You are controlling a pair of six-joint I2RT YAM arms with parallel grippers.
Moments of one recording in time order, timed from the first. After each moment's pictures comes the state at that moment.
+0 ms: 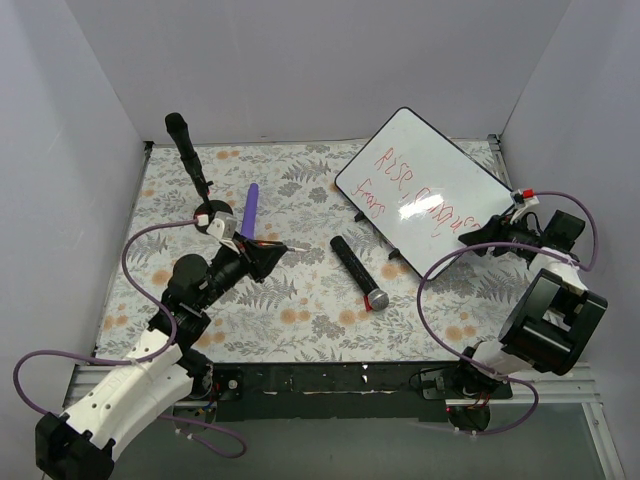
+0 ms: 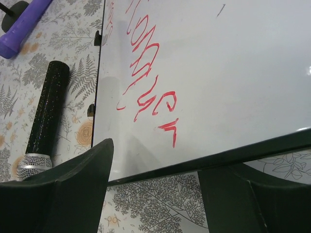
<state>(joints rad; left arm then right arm) -0.53 0.64 0.46 0.24 0.24 -0.46 -0.55 1.44 0.77 -0.15 -1.13 -0.33</state>
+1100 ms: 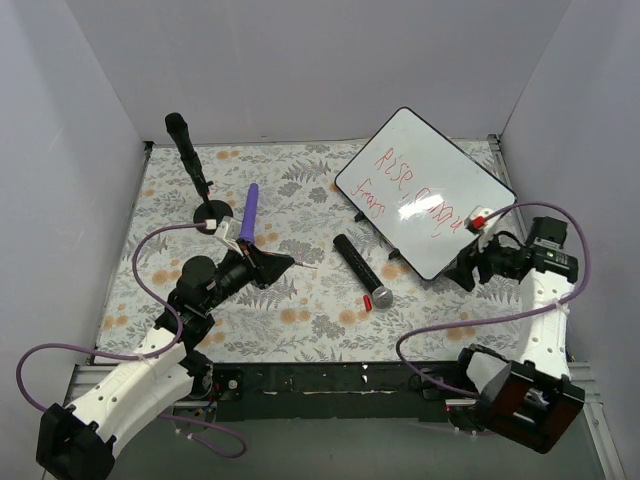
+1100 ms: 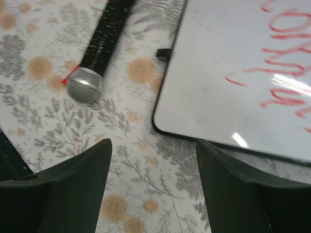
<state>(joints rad) -0.53 0.67 0.38 0.25 0.31 -0.68 -0.46 1.00 0.86 -0.97 -0.97 -1.02</state>
